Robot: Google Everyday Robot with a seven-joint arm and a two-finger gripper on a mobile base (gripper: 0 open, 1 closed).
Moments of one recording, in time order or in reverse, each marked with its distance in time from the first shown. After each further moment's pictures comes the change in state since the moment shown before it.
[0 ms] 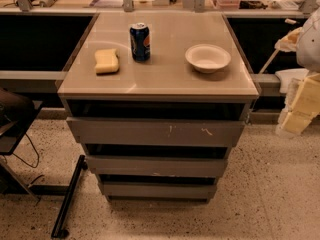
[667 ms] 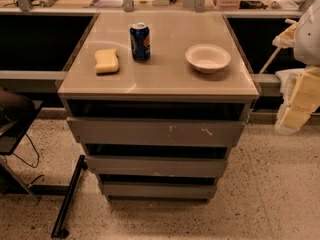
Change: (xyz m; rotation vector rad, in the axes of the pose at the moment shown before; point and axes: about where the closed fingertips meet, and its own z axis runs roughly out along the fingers) arm -0.003 -0.003 -0.005 -0.006 0.022 -0.004
